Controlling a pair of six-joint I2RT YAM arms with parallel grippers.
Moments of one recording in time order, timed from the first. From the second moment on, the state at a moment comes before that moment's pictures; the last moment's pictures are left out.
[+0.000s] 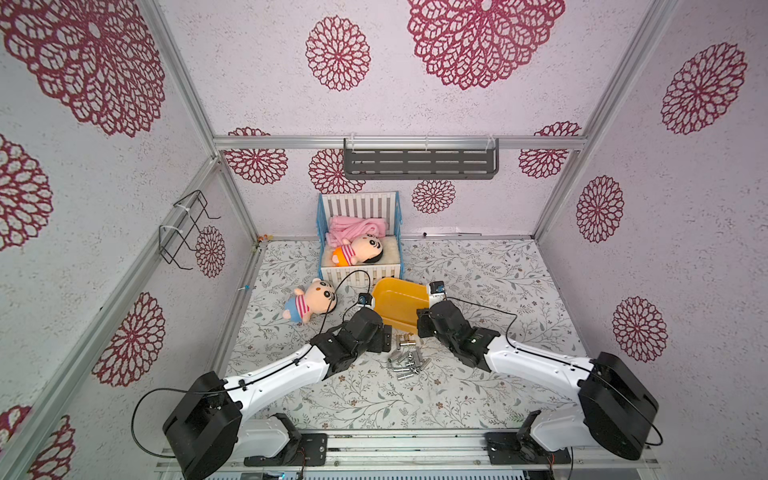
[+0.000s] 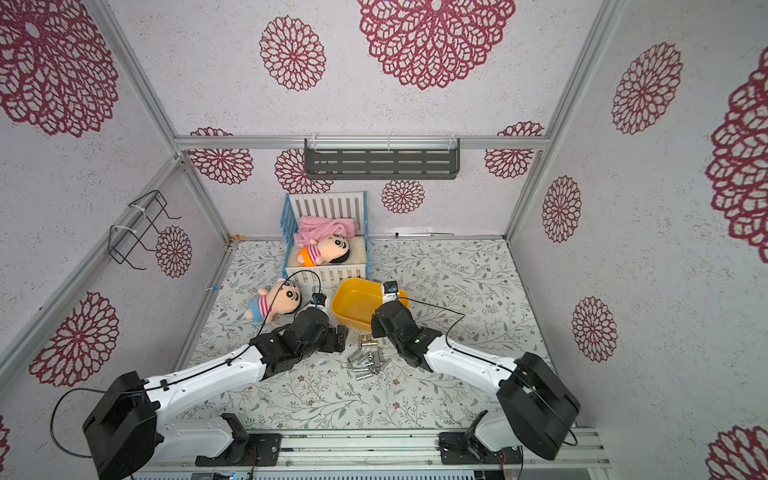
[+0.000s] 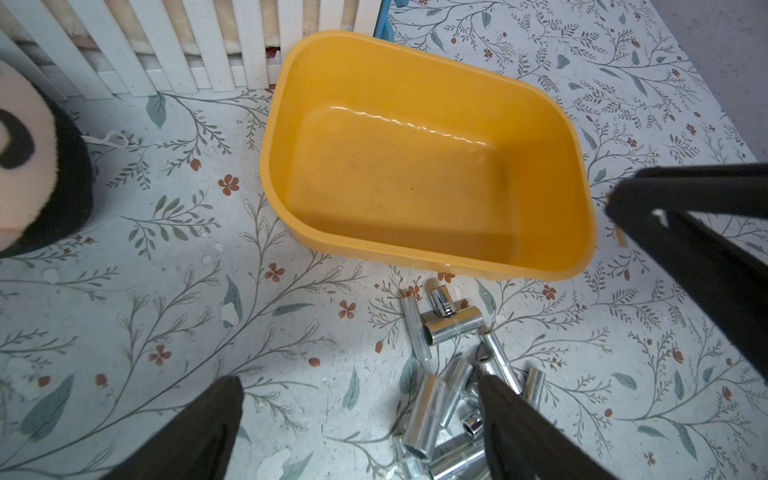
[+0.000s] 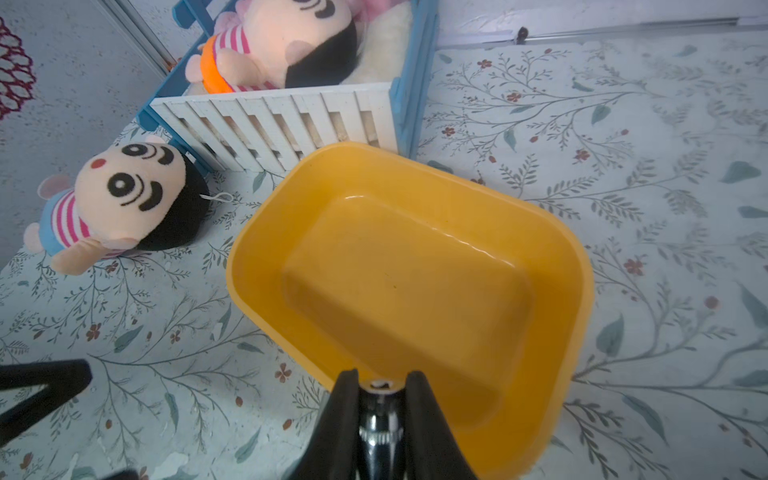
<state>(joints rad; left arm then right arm) -0.80 1.30 0.75 -0.25 -0.27 -0.56 0.76 1.48 0.84 0.02 0.30 0.46</state>
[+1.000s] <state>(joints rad) -0.80 1.33 0.75 -0.24 -0.22 -0.55 0.64 1.46 0.84 0.00 0.16 0.38</state>
